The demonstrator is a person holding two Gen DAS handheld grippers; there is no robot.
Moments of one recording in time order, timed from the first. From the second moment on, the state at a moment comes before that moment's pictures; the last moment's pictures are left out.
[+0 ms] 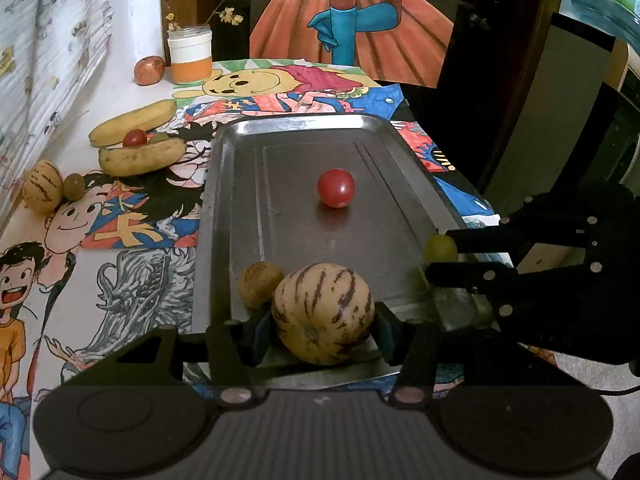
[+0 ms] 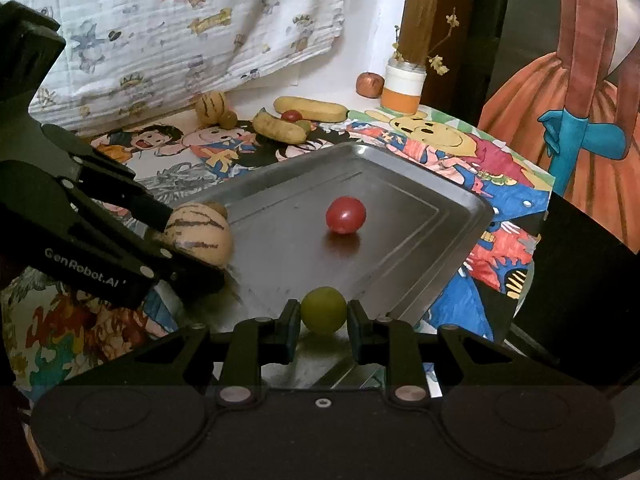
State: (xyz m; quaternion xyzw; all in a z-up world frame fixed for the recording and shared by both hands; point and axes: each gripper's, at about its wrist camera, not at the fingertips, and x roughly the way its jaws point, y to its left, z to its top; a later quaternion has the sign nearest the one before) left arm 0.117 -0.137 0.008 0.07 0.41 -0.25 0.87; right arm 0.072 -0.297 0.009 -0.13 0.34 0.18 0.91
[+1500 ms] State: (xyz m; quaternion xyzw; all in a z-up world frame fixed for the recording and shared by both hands) left arm 0.090 -0.107 0.034 0.07 0.36 -0.21 0.91; right arm 0.045 -0.292 0.020 -0.13 0.34 0.17 0.92
